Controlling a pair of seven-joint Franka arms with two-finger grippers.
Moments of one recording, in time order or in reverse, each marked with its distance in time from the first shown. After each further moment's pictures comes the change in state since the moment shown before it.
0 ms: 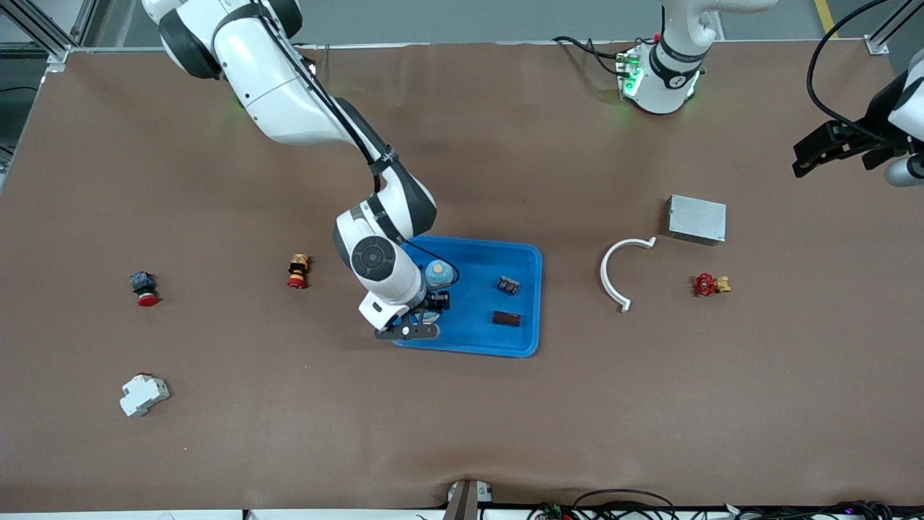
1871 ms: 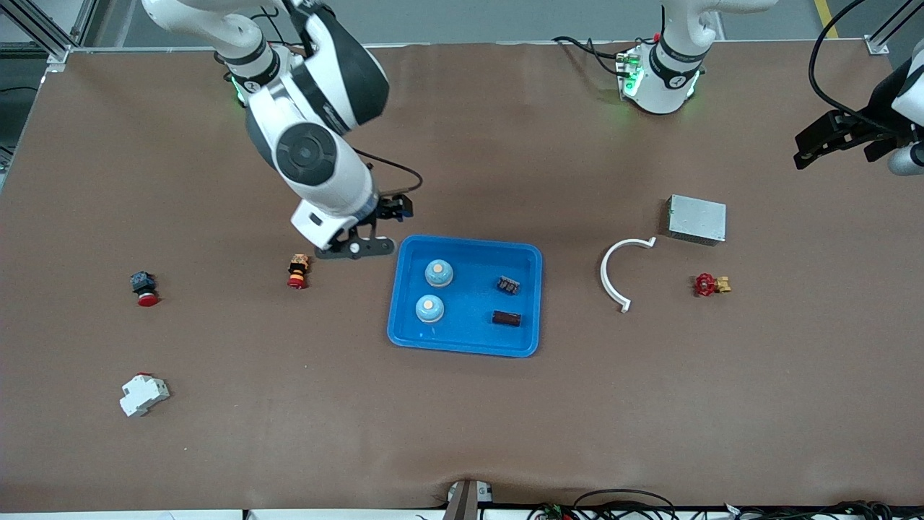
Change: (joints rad) left arm -0.002 -0.017 -0.007 0.003 -0.001 -0.018 0.001; right arm -0.045 -0.582 0.006 -0.242 0.000 -0.577 0.000
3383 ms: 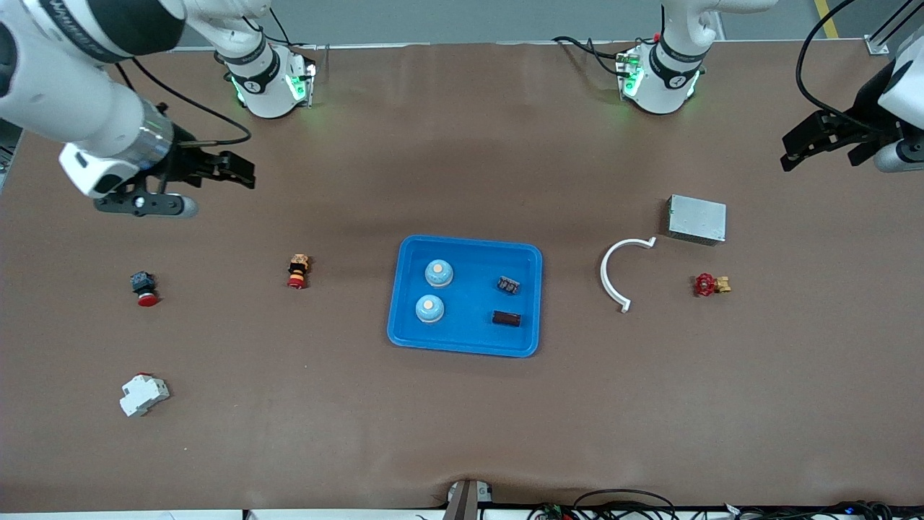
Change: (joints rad) left arm 0.000 -0.047 -0.004 -0.087 -0.062 0.080 -0.004; right arm -0.662 -0.309 0.296 -0.118 -0.007 -0.194 -0.249
